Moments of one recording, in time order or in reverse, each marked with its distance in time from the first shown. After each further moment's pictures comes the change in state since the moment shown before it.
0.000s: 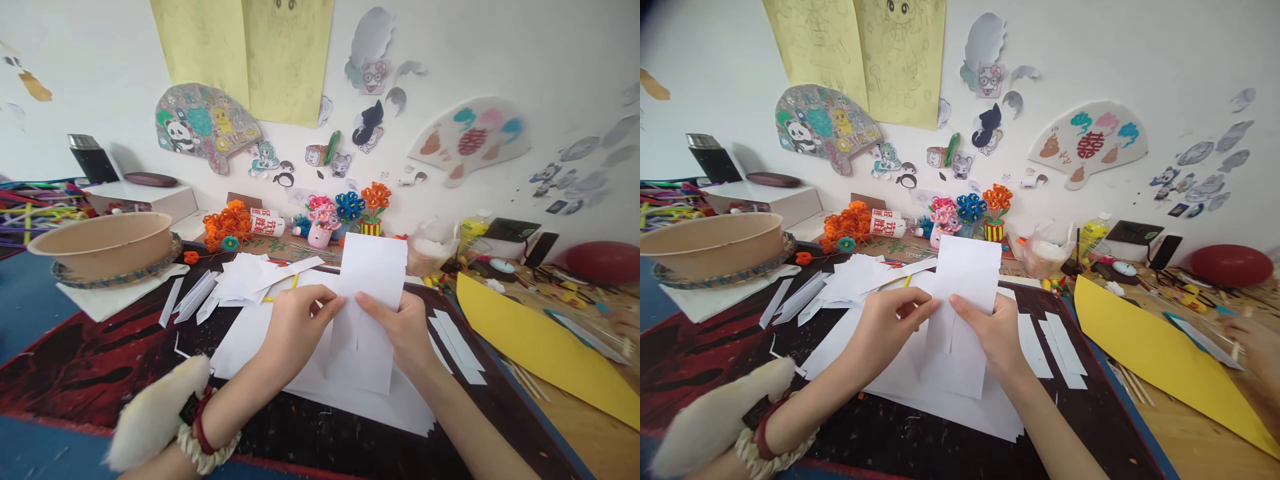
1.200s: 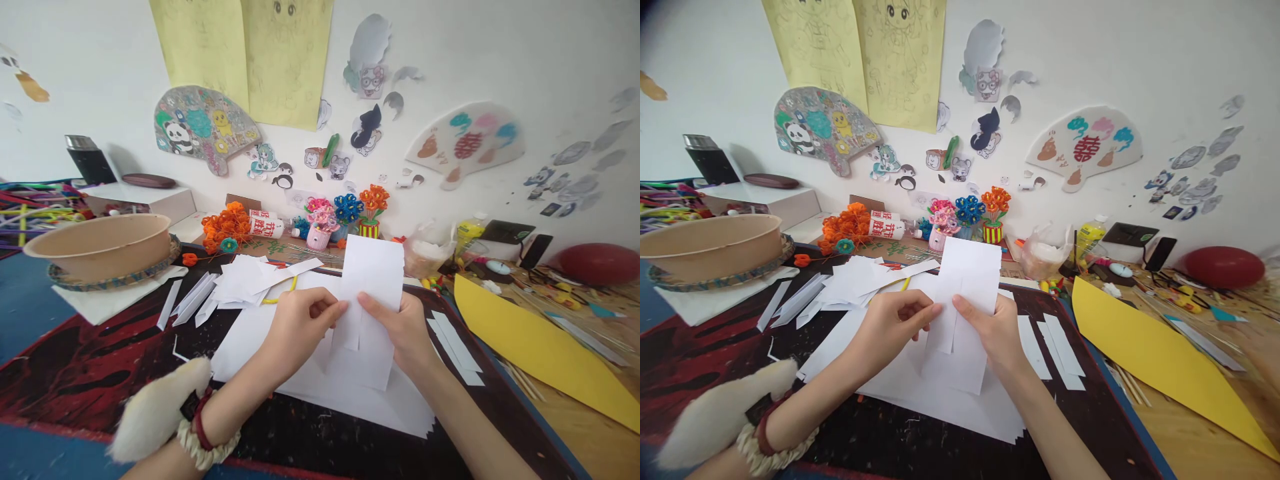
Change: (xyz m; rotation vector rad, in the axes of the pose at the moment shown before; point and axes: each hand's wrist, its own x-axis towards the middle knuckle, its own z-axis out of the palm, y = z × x) left_hand 0.003 -0.001 -0.001 -0.210 -0.136 -0.130; right_hand 0.002 -0.002 -0.002 0.066 -0.032 0.045
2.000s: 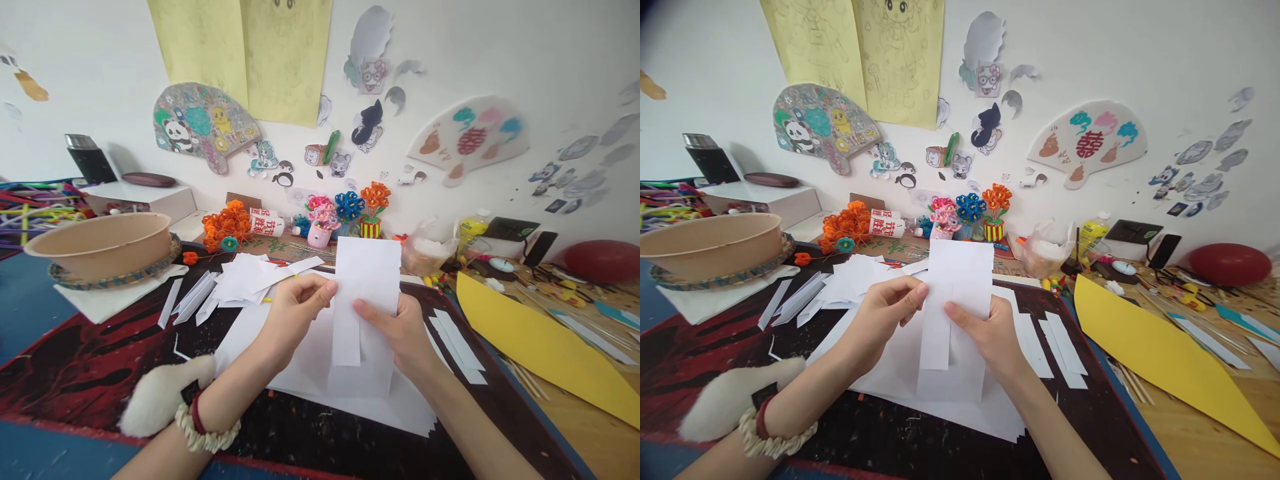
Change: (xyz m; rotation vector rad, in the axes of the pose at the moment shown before) left_hand 0.004 0.004 -0.005 -0.358 0.050 -0.074; right_hand -0.005 0.000 0.001 -0.045 -0.128 -0.020
